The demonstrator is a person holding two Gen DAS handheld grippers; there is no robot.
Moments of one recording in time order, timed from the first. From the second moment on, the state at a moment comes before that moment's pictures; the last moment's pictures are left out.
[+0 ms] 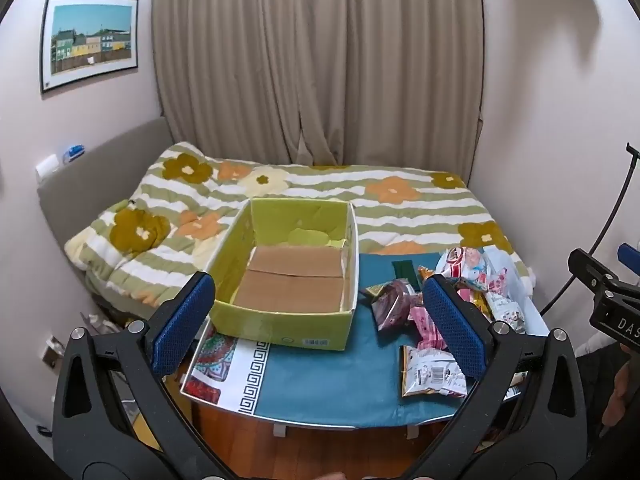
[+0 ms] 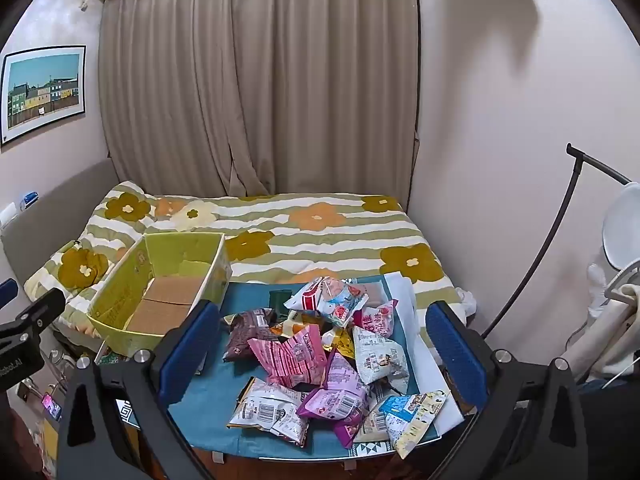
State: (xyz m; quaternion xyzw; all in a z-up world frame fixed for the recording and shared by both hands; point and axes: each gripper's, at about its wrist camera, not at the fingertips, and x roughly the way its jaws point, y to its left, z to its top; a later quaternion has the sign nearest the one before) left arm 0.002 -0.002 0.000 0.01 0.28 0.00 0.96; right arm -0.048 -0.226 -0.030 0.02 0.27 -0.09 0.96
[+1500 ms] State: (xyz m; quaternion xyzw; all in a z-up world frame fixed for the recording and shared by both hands) left arm 0.004 0.004 -0.005 0.01 0.28 -0.01 0.96; right arm -0.045 -0.222 -0.033 0.02 0.27 -0.09 0.96
